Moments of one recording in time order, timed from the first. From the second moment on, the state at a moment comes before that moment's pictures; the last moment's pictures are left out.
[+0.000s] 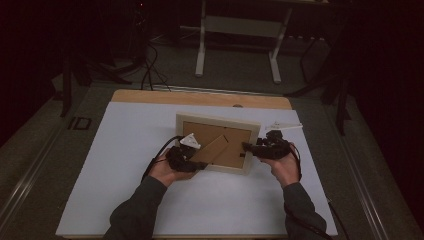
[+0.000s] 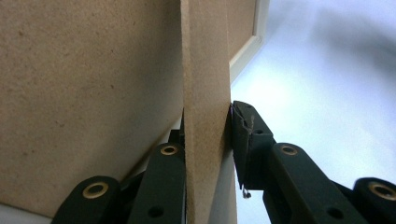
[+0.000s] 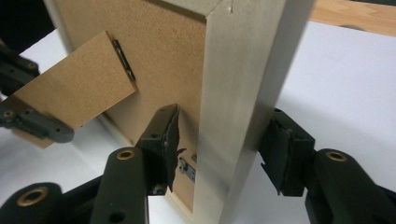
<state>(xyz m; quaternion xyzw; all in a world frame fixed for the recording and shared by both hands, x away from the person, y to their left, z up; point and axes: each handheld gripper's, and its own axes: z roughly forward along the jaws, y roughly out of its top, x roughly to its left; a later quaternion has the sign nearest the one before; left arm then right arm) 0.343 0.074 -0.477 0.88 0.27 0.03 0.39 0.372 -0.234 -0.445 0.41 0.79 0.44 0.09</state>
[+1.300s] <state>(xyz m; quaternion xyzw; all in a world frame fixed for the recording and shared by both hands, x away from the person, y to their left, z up) 0.372 0.068 -0.479 0.89 0.27 0.08 0.37 0.340 -0.218 -0.447 0.38 0.79 0.42 0.21</state>
